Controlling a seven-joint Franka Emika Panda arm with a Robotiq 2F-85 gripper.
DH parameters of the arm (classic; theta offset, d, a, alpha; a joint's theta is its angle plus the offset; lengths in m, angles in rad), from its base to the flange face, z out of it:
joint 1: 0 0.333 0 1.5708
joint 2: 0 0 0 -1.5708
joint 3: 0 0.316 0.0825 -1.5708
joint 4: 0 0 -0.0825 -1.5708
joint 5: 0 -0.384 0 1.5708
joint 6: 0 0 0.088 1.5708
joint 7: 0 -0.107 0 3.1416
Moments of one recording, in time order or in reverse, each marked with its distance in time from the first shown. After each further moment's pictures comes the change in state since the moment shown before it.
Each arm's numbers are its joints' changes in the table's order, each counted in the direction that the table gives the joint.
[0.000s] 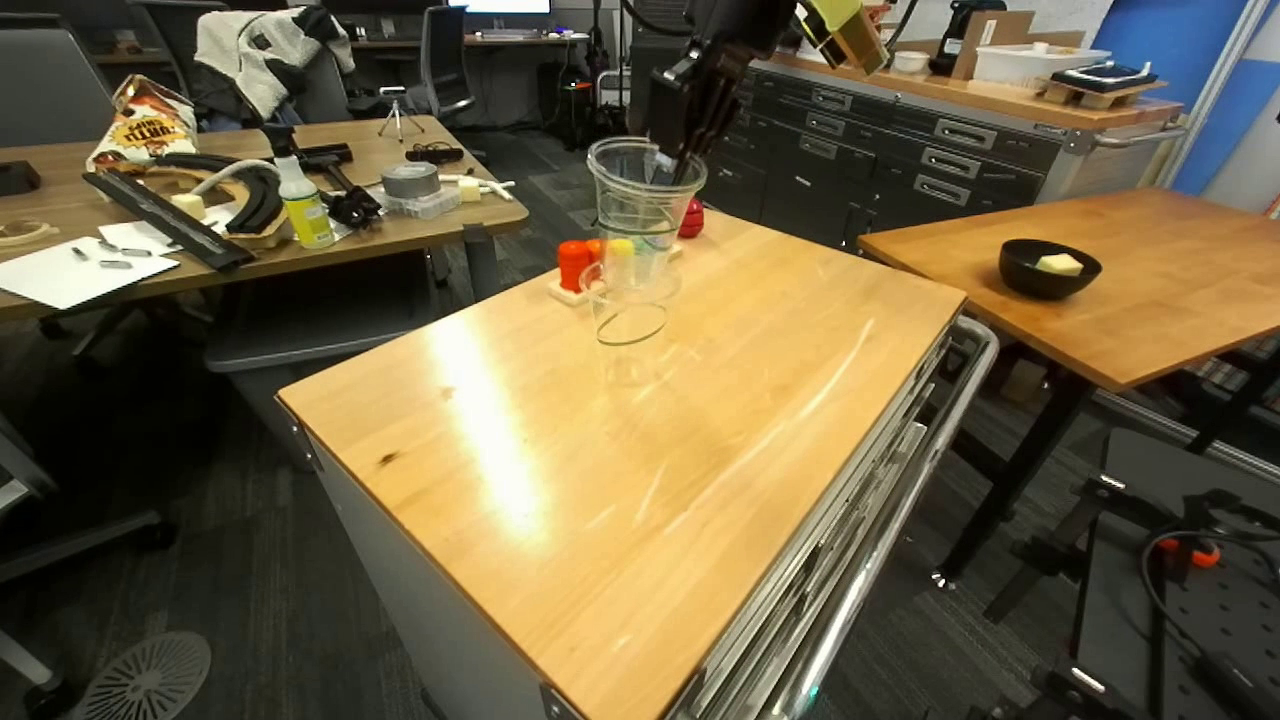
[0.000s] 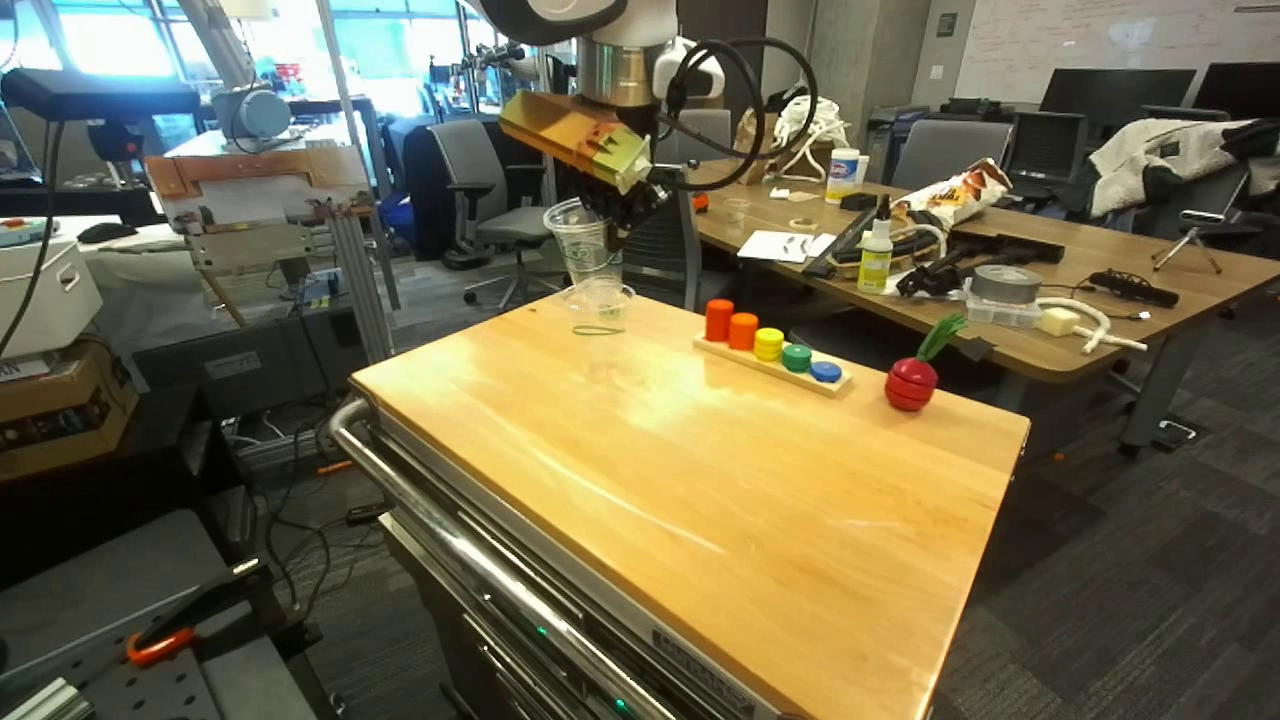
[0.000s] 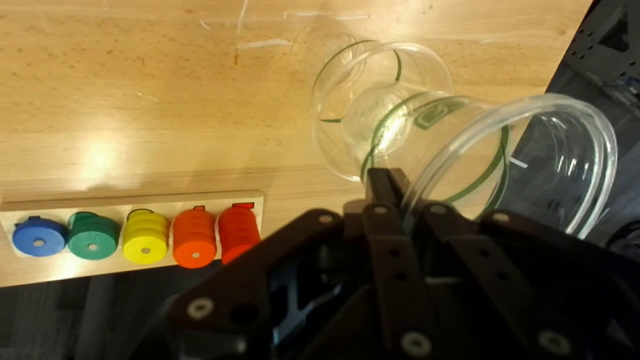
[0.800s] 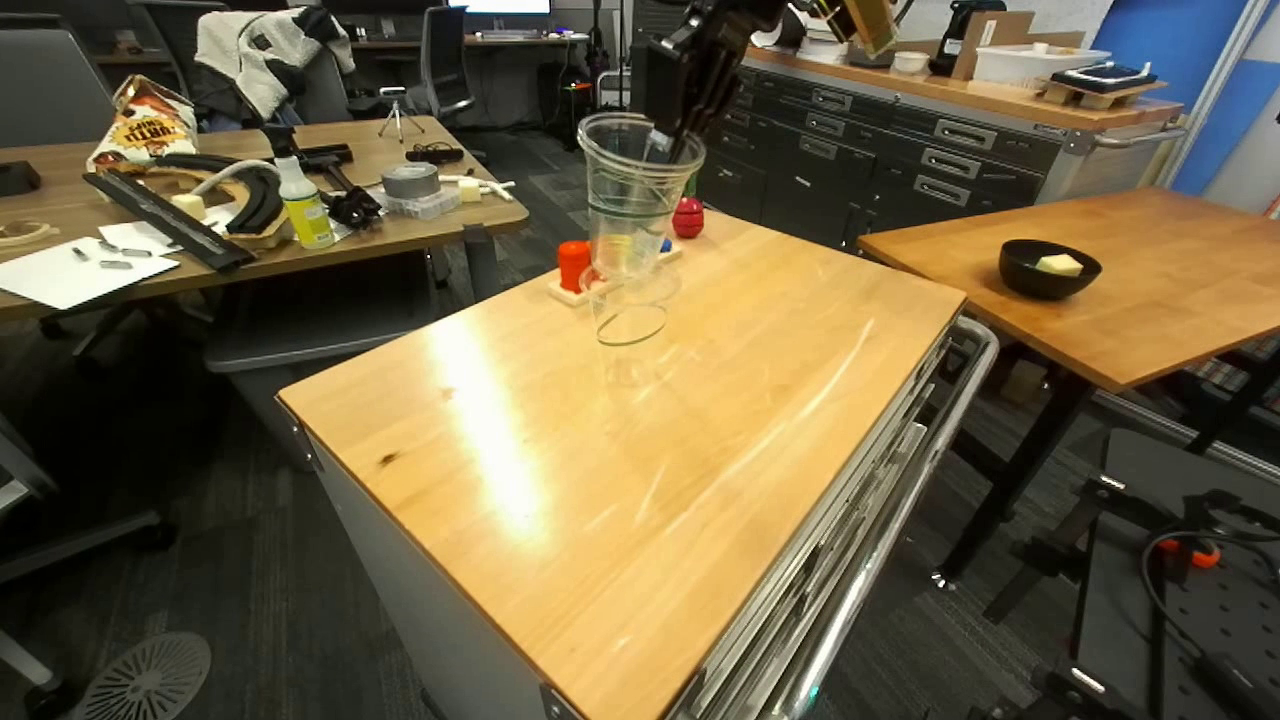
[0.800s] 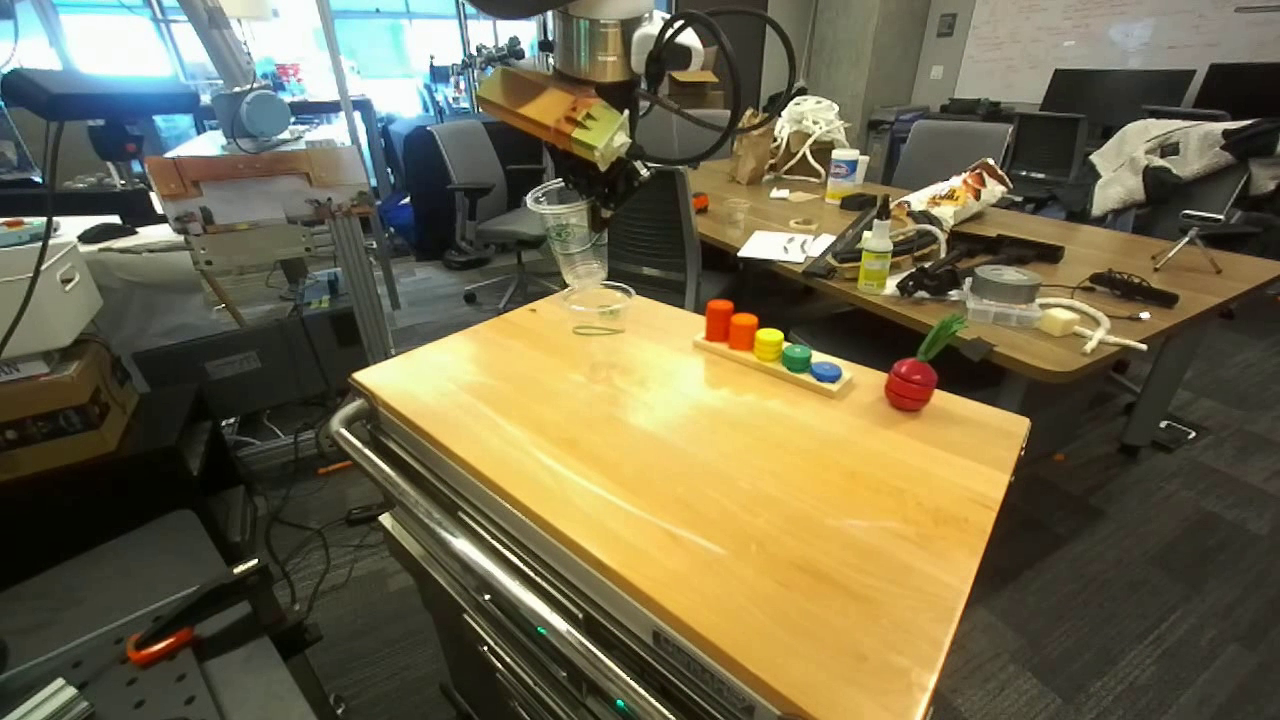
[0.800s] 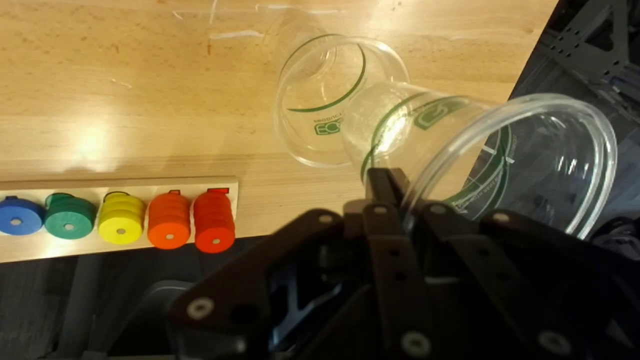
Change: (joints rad) arm 0.027 0.055 0.001 0.024 -0.007 0.000 -0.005
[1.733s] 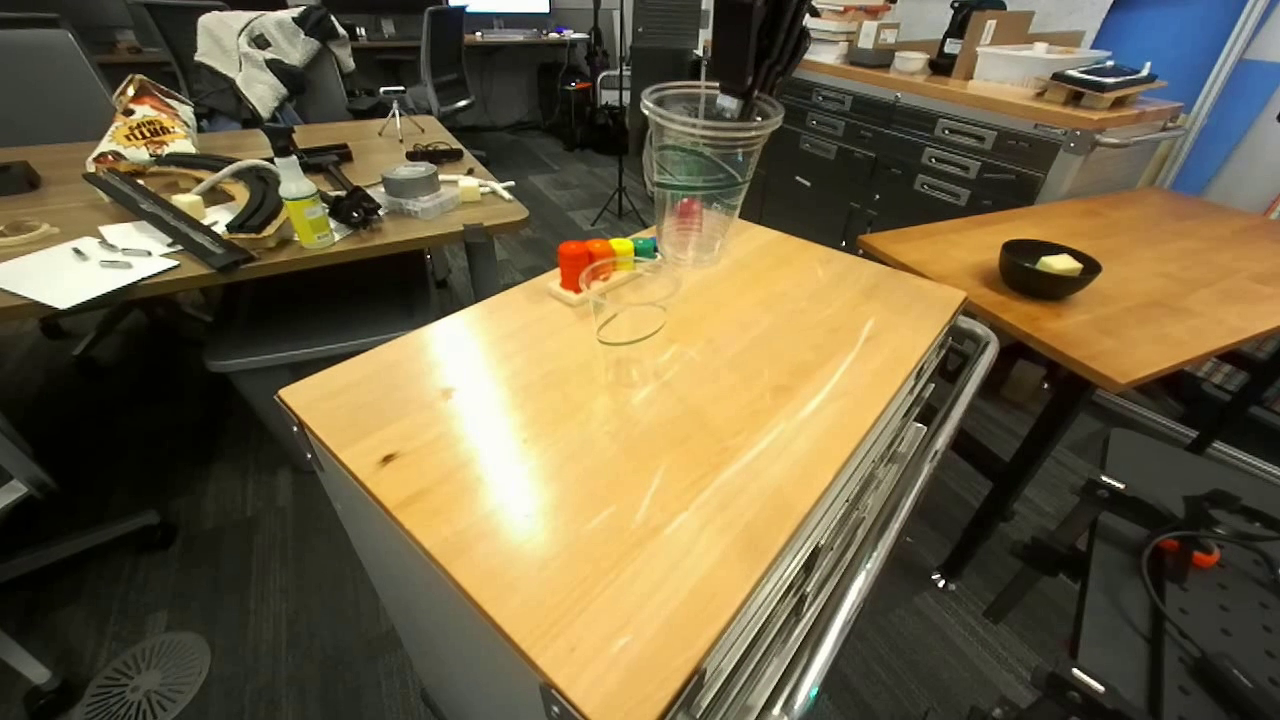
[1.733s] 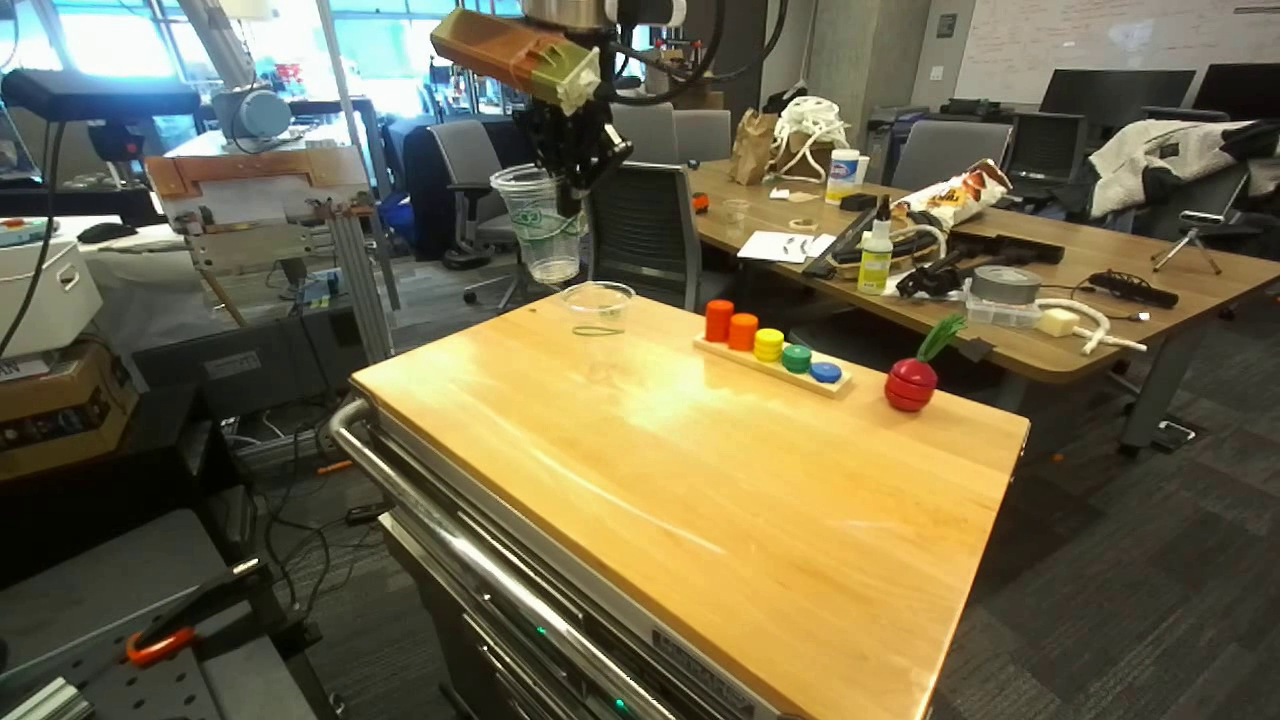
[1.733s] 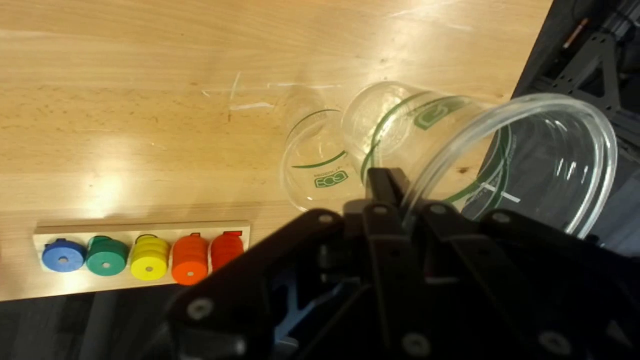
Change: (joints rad) arm -0.012 0.132 -0.009 0.054 0.095 0.172 -0.080
